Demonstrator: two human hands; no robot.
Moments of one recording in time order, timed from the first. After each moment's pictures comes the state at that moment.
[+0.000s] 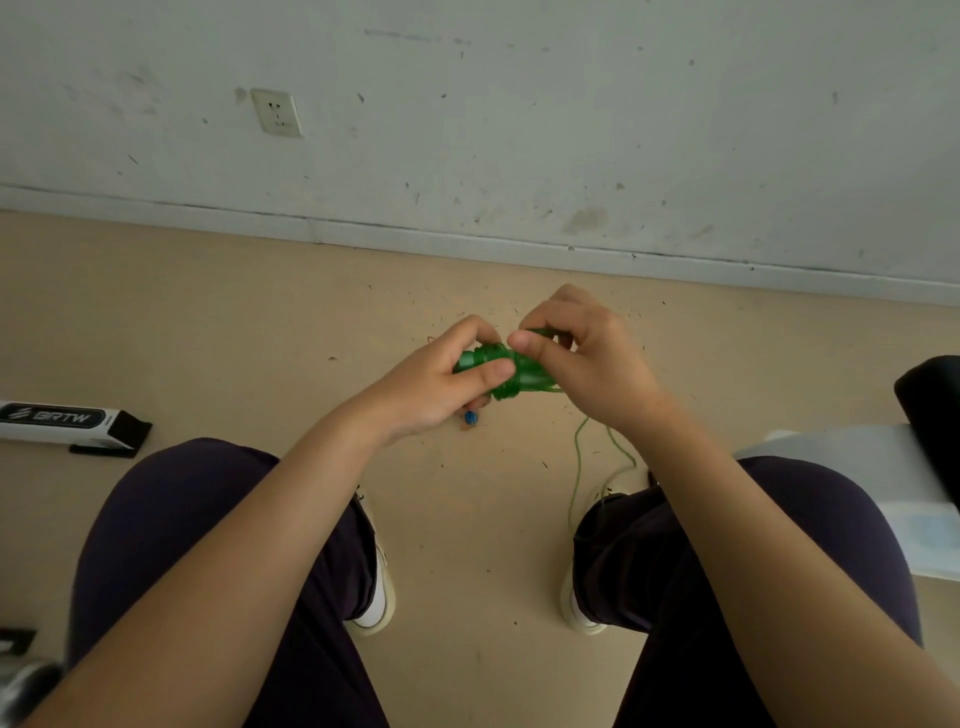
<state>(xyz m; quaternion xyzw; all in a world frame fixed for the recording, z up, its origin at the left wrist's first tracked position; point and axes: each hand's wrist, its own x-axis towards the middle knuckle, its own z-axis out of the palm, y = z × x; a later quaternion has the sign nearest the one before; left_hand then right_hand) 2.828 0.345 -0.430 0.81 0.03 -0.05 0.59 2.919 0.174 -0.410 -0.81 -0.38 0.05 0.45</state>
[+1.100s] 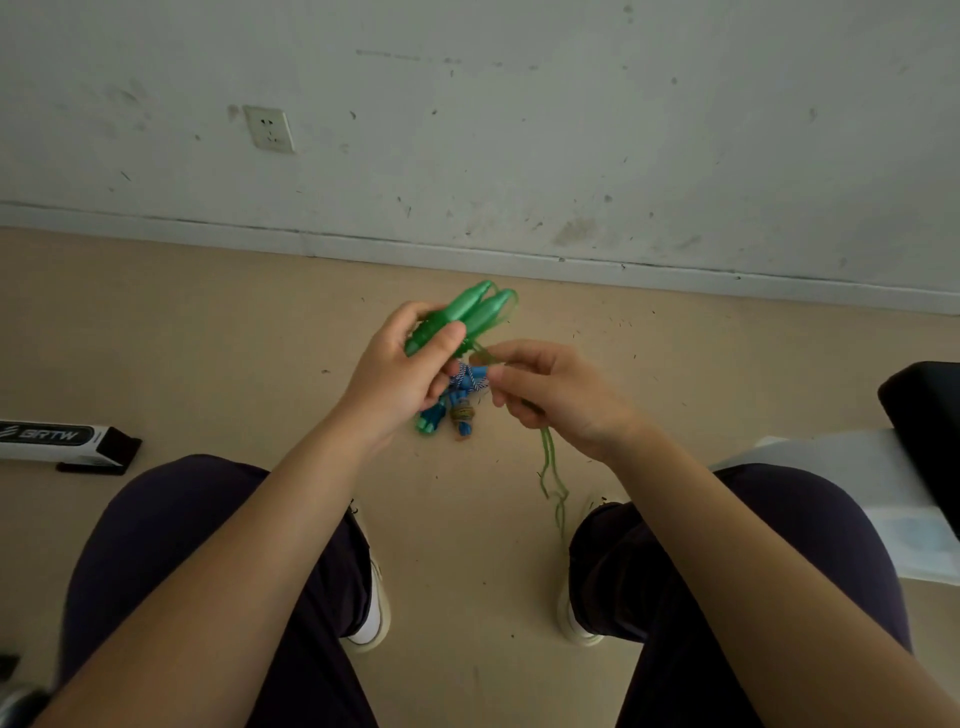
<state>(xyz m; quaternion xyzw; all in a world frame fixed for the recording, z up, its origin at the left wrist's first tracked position) 2.830 0.353 -0.433 0.70 0.15 0.12 0.69 2.915 0.182 -0.430 -0.66 -0.25 0.36 0.61</state>
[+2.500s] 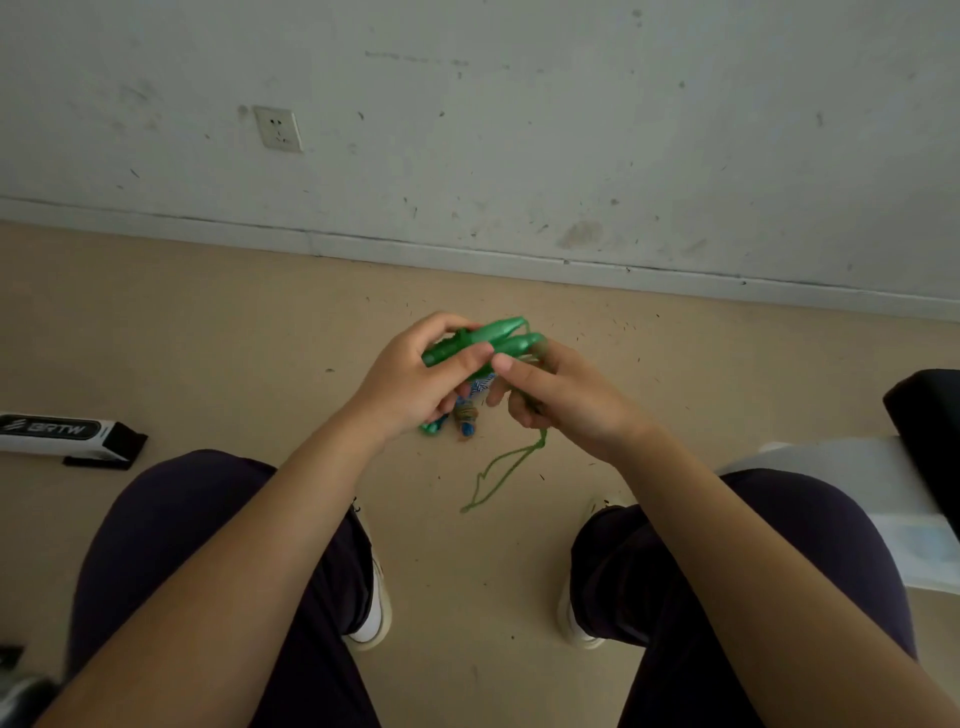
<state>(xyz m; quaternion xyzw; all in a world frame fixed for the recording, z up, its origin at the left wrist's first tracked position) 2.829 0.355 -0.435 0.77 0.10 0.08 0.63 2.917 0.181 -0.432 -0.65 -0.27 0.36 0.61</state>
